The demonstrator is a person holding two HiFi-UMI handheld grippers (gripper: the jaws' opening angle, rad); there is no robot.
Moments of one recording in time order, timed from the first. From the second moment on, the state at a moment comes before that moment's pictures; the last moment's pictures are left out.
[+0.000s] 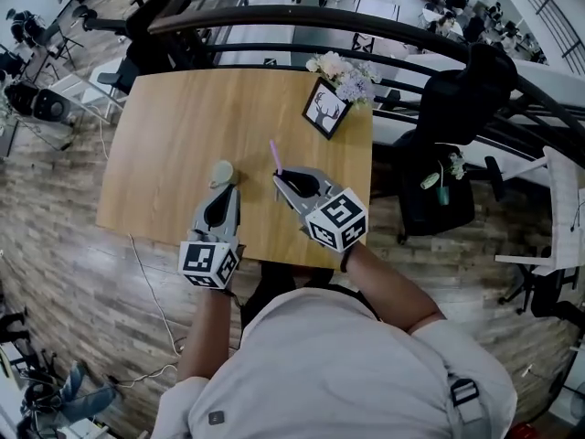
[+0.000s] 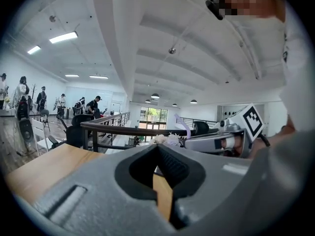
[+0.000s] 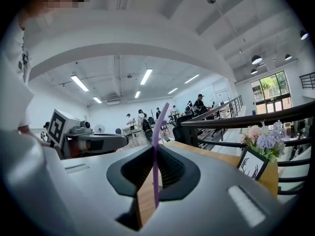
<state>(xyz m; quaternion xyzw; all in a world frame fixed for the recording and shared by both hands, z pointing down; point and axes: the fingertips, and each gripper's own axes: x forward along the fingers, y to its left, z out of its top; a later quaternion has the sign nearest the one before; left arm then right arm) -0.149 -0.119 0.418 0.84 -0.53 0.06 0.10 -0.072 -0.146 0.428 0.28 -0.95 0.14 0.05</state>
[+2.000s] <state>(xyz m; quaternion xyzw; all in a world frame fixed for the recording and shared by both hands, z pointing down) -0.271 0.138 0.359 0.86 -0.50 0.02 0.05 -0.172 0.098 0.355 0.32 -0.95 0.06 0.01</state>
